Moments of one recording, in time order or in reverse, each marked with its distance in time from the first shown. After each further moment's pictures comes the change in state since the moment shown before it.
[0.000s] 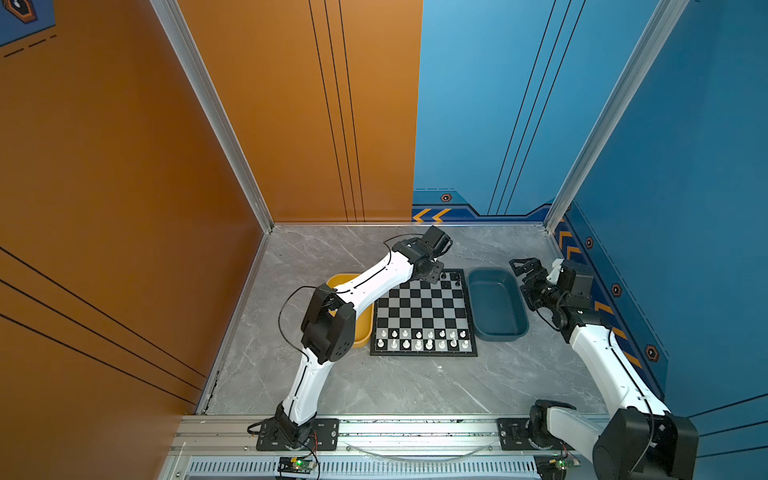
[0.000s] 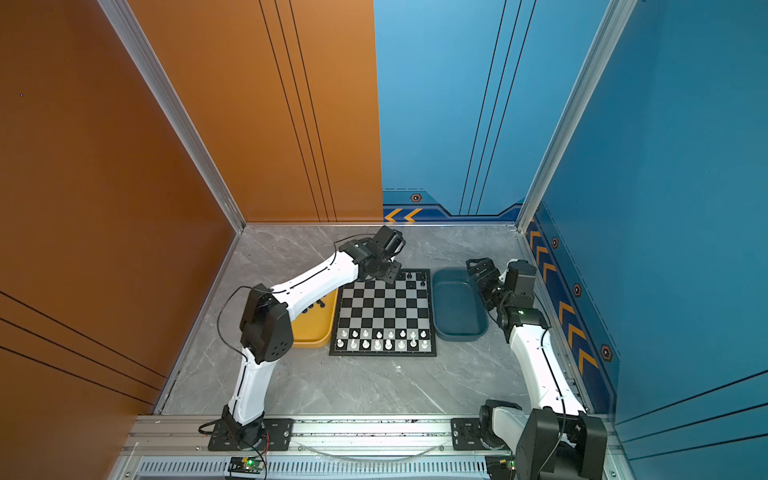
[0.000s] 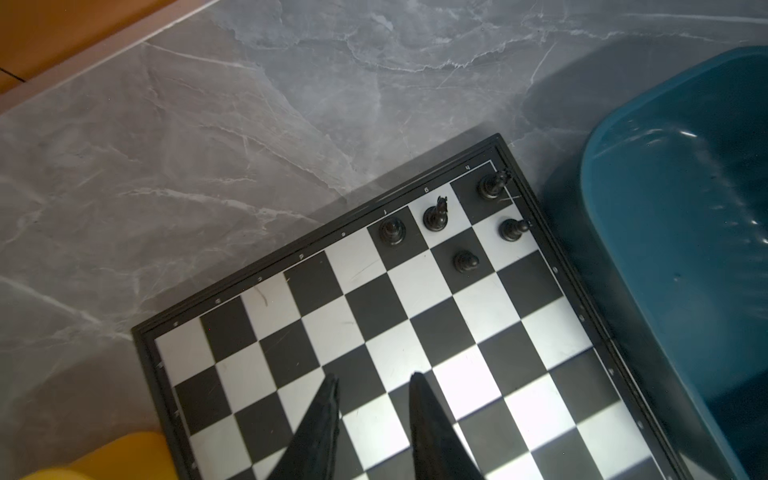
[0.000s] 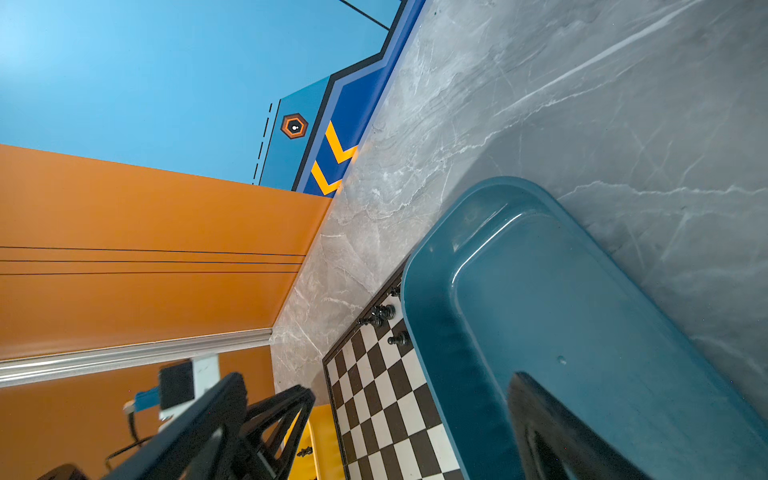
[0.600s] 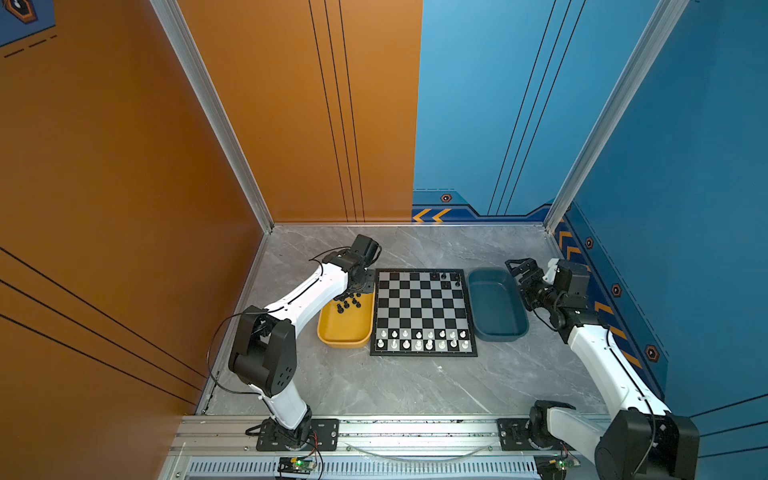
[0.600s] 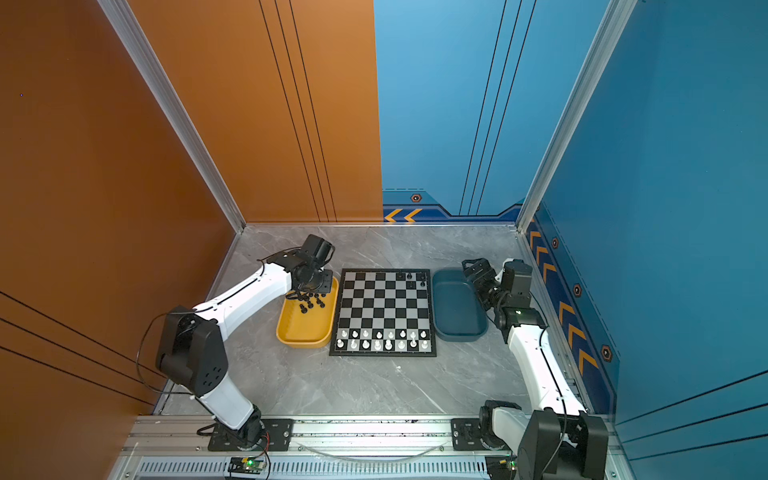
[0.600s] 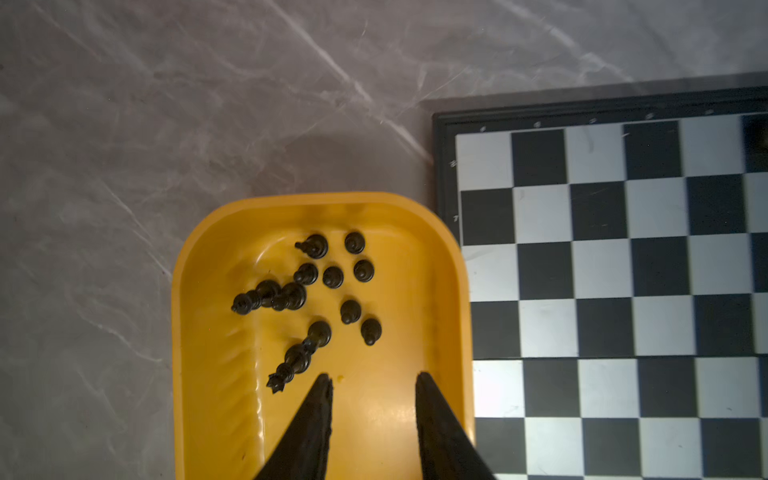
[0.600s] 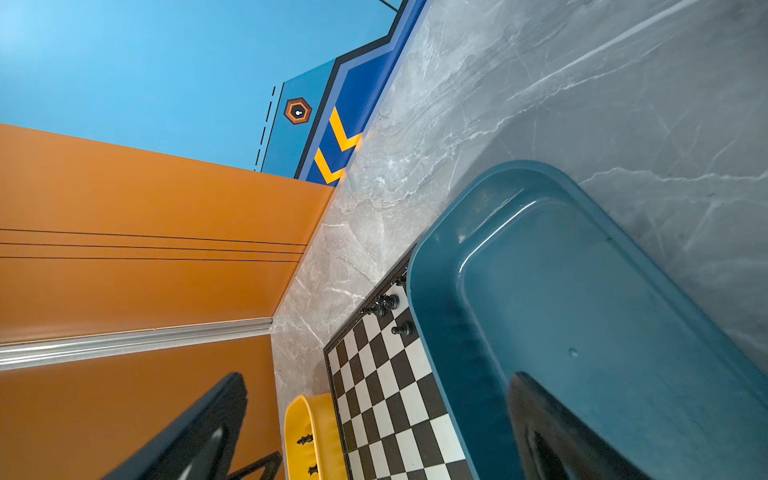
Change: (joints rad) left arm 0.313 -0.413 -0.615 0.032 -0.033 -0.127; right arm 0.038 0.000 0.000 0.000 0.002 0.000
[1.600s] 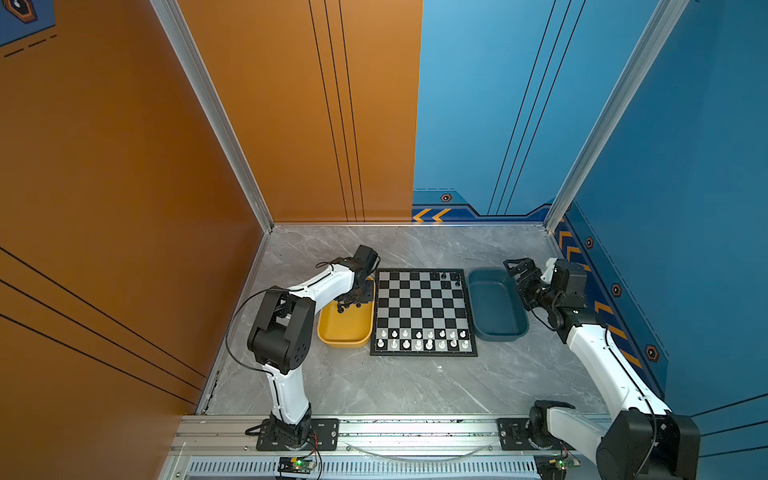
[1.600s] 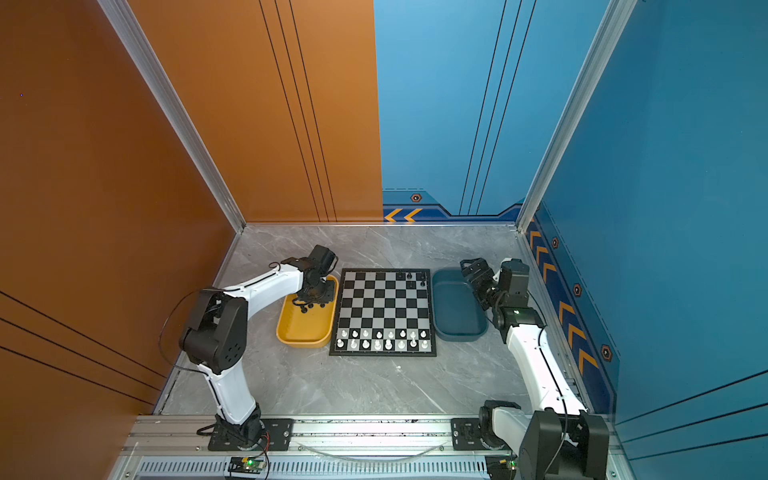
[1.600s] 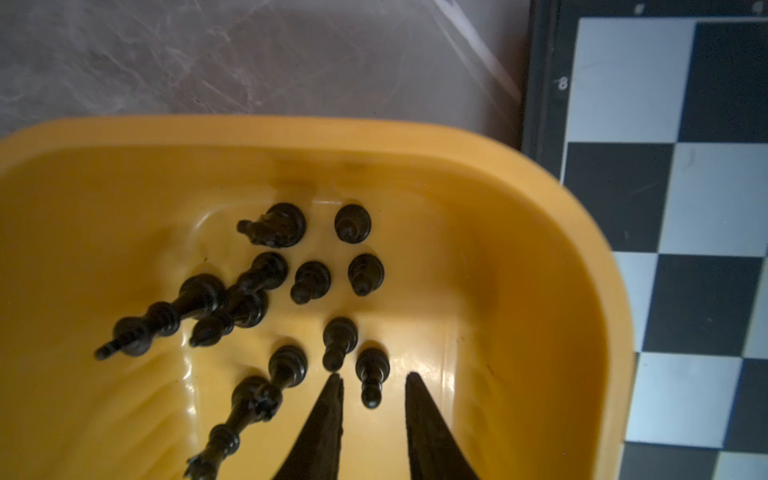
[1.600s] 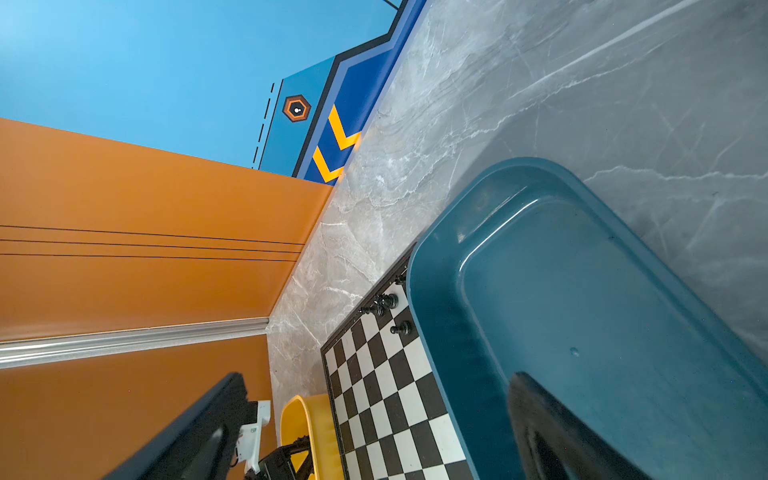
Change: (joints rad) left arm 0.040 0.176 -0.024 0.062 0.066 -0.048; right arm 0.021 0.001 0.001 -0.001 0.026 0.000
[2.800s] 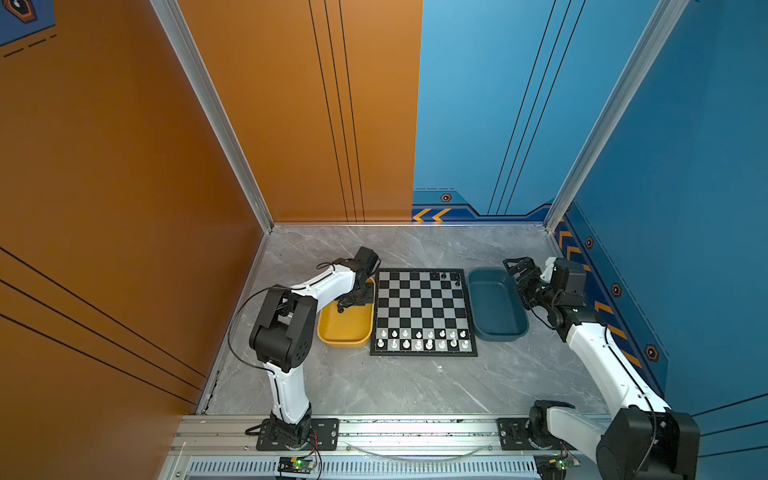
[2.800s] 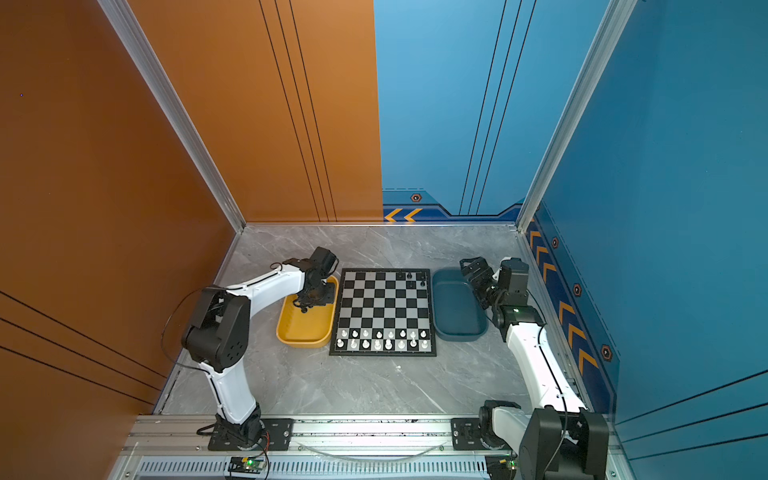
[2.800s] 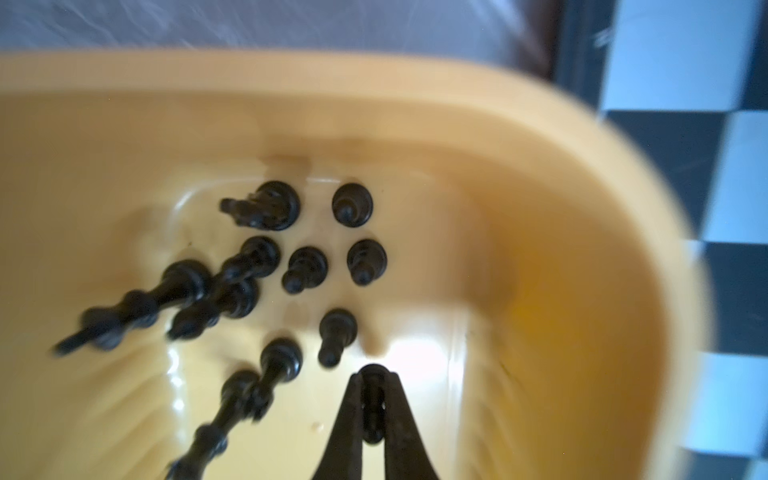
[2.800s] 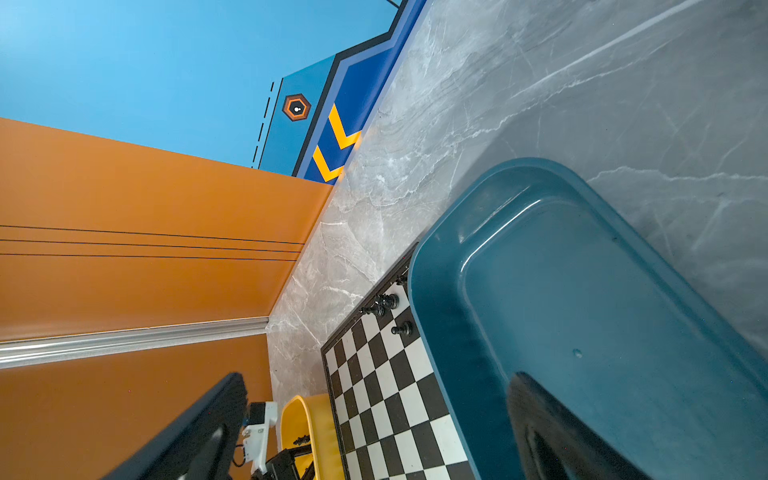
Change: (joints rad) left arm -0.018 -0.018 0.000 -0.029 0.000 -0.014; right arm 0.001 0.010 0.011 -0.003 0.000 0.000
